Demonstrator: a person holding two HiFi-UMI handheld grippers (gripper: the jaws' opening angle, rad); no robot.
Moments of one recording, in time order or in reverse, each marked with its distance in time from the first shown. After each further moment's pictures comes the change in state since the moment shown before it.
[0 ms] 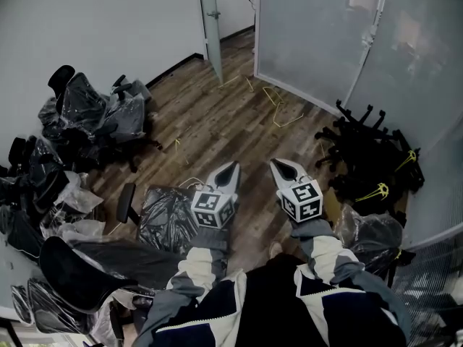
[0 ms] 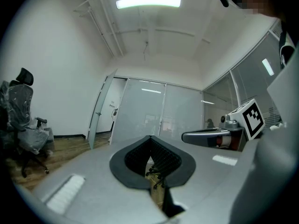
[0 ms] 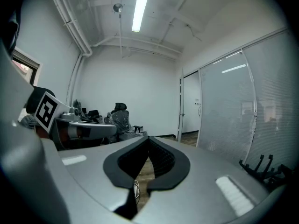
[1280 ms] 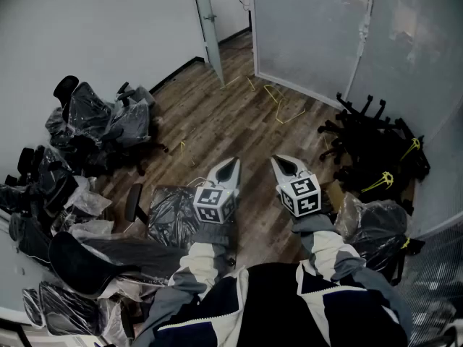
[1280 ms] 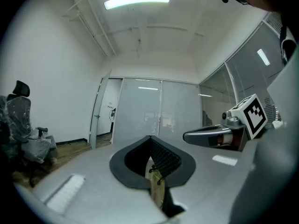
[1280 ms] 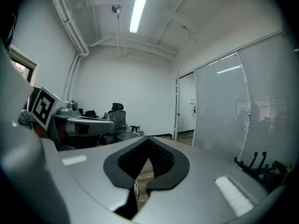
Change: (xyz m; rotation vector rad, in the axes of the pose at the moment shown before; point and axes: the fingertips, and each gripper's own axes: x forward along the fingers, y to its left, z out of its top) left arm -0.014 -0.030 0.007 0.080 0.038 0.002; right arm -0.034 0.002 -0.004 0.016 0.004 -0.047
